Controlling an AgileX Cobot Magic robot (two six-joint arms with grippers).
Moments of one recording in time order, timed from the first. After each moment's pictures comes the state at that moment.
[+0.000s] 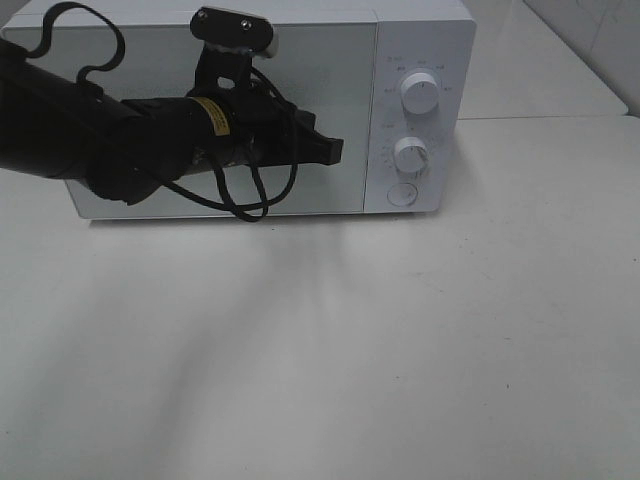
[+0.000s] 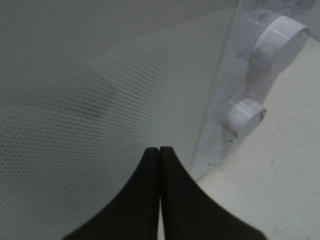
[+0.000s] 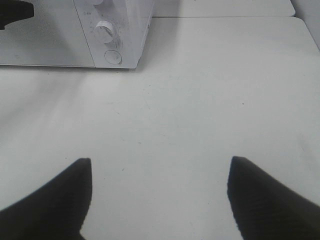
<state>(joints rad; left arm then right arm) -0.65 1.95 -1.10 0.10 -0.39 -0.11 0.14 -0.01 -0.50 -0.01 1.01 0.07</state>
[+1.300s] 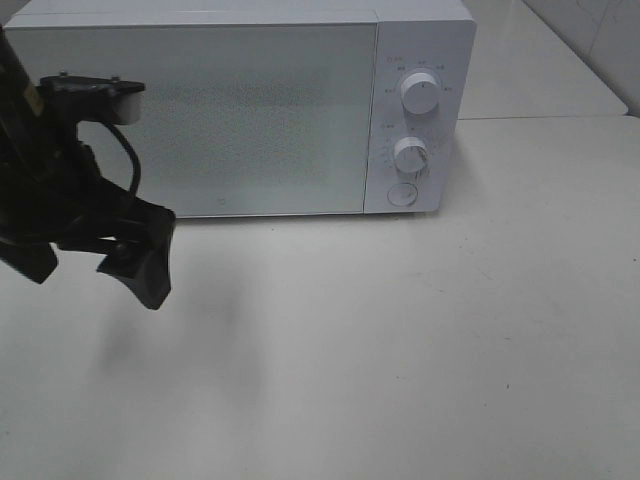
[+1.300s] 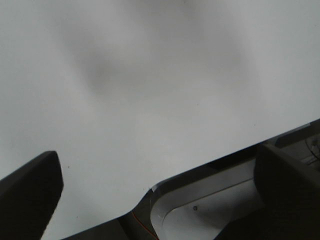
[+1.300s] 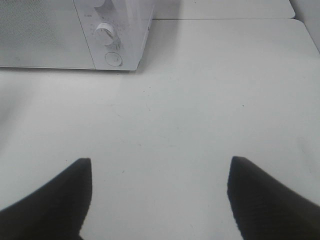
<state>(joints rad) -0.55 1.58 -1.10 -0.07 1.05 -0.10 0.14 -0.01 -0.50 -0.01 1.01 0.07</state>
